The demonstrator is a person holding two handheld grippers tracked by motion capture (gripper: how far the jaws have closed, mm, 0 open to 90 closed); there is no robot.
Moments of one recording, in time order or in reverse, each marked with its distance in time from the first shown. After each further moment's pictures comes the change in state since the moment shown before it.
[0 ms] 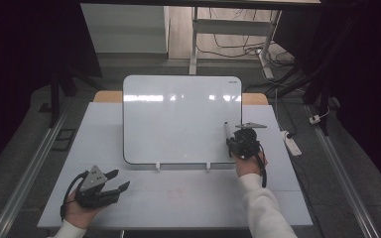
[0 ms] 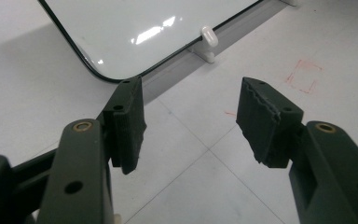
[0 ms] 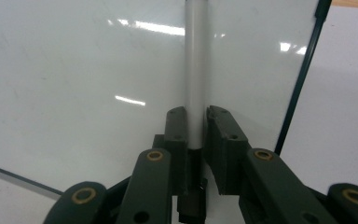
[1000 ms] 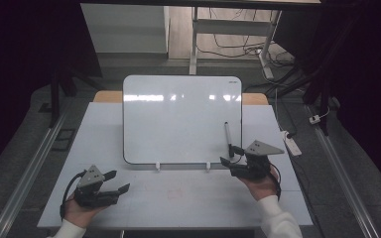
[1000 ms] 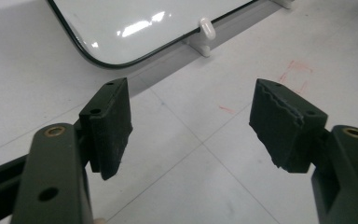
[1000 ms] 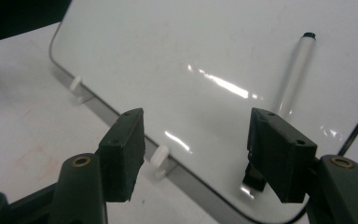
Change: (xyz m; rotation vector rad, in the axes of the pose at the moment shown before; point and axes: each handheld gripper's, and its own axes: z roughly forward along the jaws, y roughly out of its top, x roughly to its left) left arm 0.009 -0.007 0.004 0.007 -0.071 -0.084; right arm -0.005 -0.049 -0.051 -0.258 0.350 -0.294
